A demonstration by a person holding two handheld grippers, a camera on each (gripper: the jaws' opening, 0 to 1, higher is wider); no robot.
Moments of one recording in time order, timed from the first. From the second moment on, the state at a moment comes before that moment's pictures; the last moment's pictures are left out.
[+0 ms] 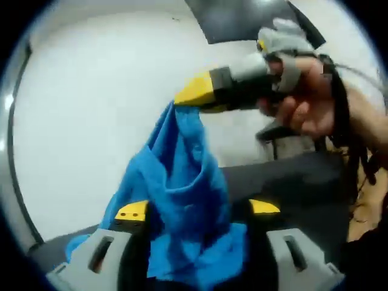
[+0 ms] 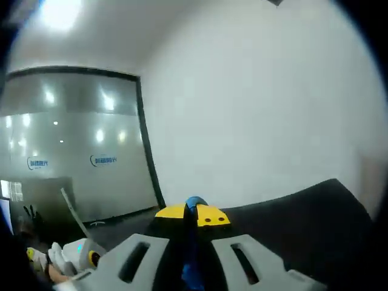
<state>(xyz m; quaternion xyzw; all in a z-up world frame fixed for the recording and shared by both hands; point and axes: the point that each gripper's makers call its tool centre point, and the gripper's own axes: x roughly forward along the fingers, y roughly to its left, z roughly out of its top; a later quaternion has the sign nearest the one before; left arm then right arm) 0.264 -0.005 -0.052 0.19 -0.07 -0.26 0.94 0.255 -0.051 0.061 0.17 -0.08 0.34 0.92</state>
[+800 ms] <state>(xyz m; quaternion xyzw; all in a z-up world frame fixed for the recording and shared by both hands) 0.190 0.062 -0.021 0.07 -0.01 -0.38 0.92 0.207 -0.041 0.017 0.04 -0.08 0.43 0.90</state>
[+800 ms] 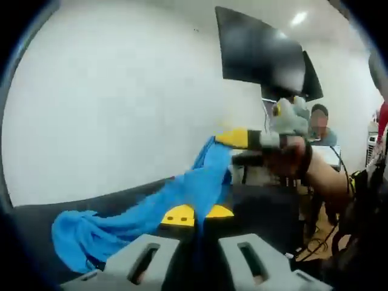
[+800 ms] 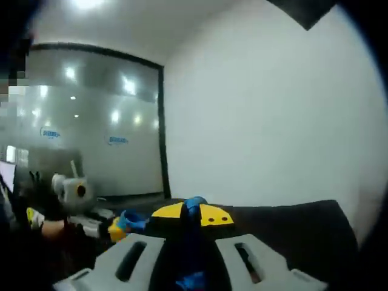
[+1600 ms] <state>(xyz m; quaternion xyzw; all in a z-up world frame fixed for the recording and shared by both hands) 0.179 0.103 0.021 0.05 -0.03 -0.33 0.94 0.200 -0.002 -0.119 -0.09 -0.01 0.32 0.94</state>
